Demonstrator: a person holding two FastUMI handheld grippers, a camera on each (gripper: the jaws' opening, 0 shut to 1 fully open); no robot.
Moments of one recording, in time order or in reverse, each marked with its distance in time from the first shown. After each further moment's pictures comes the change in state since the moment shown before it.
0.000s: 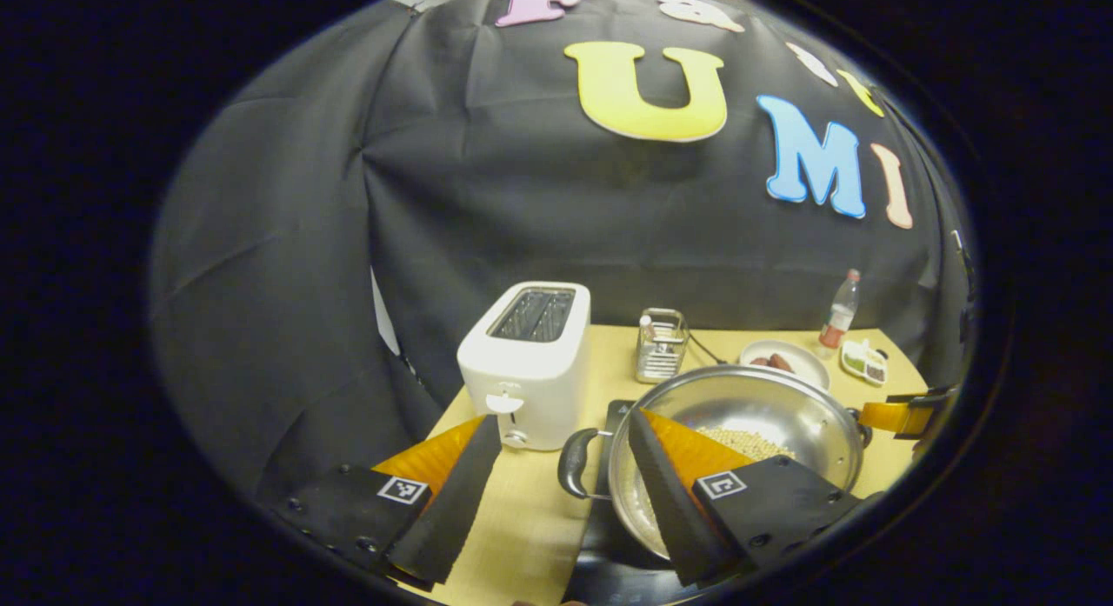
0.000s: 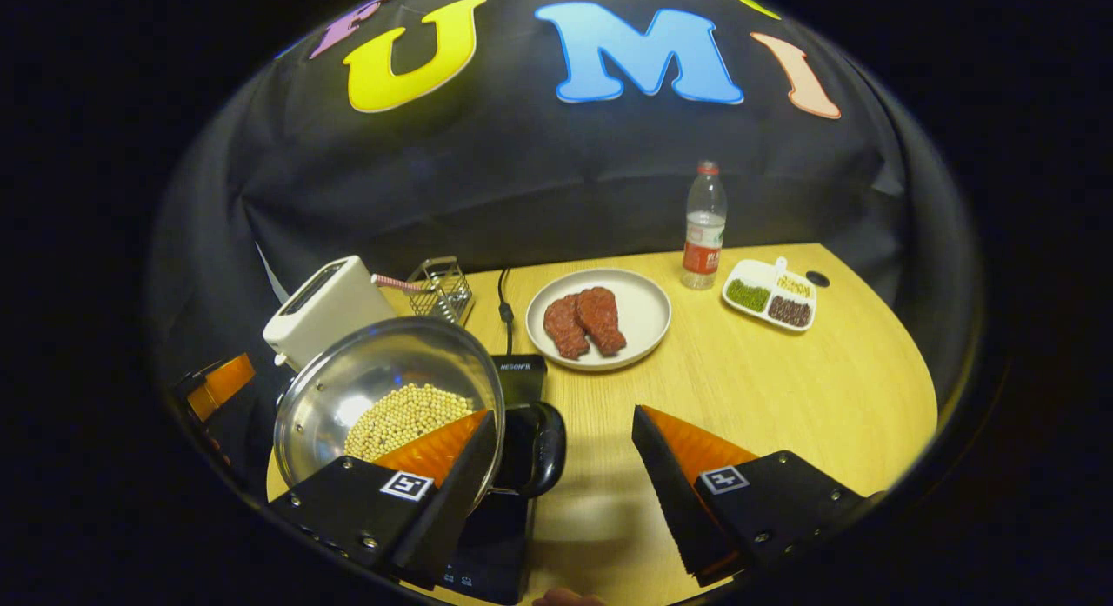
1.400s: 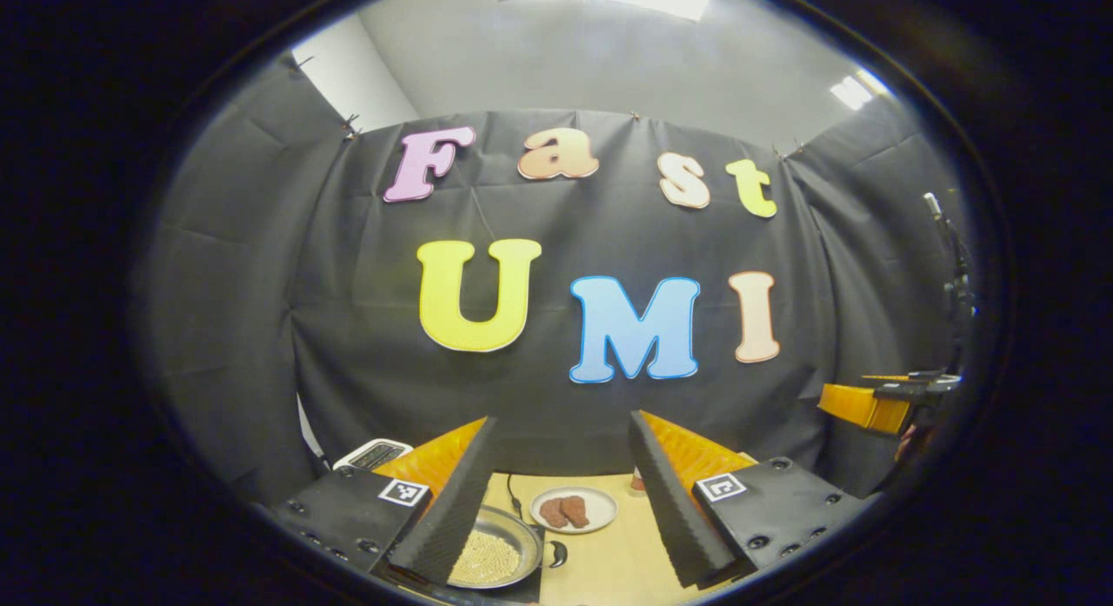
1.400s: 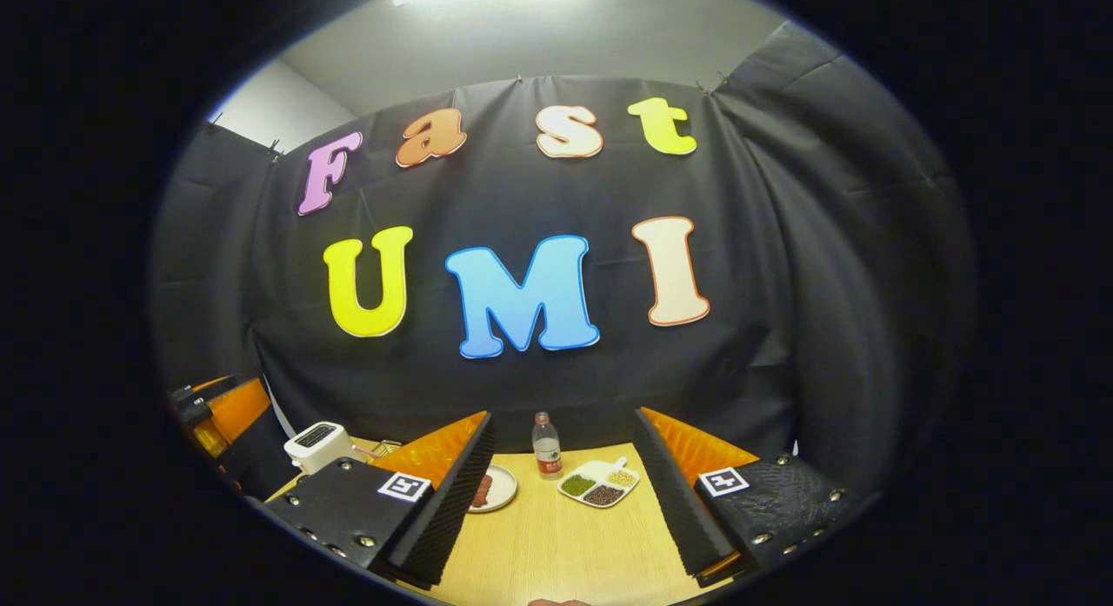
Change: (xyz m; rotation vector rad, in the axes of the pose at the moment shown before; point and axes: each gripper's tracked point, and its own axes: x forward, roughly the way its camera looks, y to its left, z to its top) left arm -0.251 -0.314 0.202 0.004 -0.456 -0.200; right arm -0.270 -0.203 0.216 -0.011 -0.536 -0.114
